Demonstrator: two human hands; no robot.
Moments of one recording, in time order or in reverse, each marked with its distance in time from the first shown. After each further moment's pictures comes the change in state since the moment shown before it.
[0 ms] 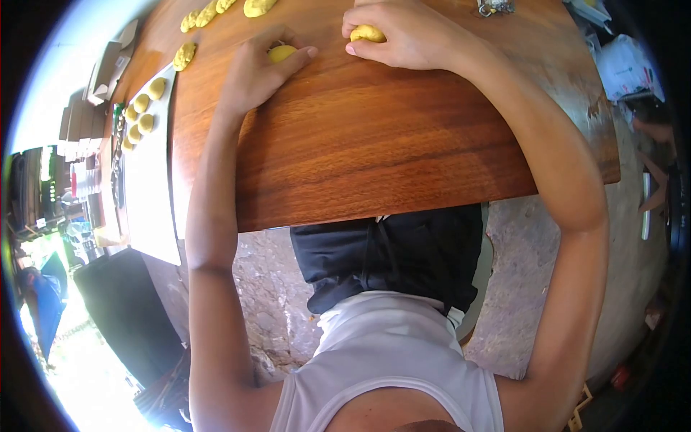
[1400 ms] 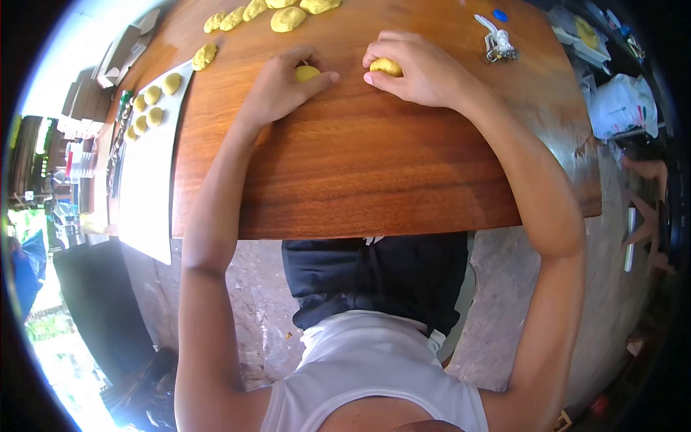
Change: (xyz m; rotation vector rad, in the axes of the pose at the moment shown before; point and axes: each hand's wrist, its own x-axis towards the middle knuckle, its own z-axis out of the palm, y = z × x) left_hand -0.002 0.007 0.001 -0.056 -0.003 -0.005; right_hand -0.002 0.011 0.012 0.049 0.069 -0.028
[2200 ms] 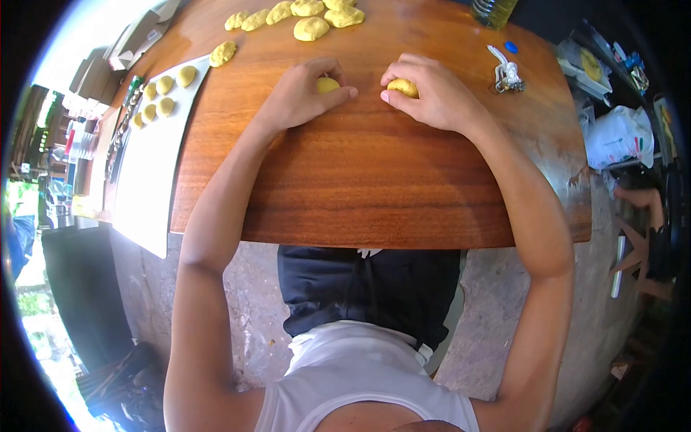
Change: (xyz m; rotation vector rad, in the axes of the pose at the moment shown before) left_hand 0.001 0.000 0.000 0.009 -0.001 0.014; right_hand 0.002 -0.001 -0.002 0.020 -0.008 -0.001
